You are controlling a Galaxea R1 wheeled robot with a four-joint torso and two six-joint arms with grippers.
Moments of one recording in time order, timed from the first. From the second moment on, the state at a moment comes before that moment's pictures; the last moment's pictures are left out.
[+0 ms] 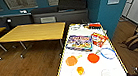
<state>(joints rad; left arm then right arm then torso) 1.51 2.96 -2.52 -0.02 -0.13 0.07 -0.65 2.06 -1.67 0.42 -0.20 0.47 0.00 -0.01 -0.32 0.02</state>
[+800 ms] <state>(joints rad) 1.45 2.83 -2.29 -0.02 -0.13 0.07 -0.74 1.66 -1.43 0.40 -0.23 0.38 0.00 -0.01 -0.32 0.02</state>
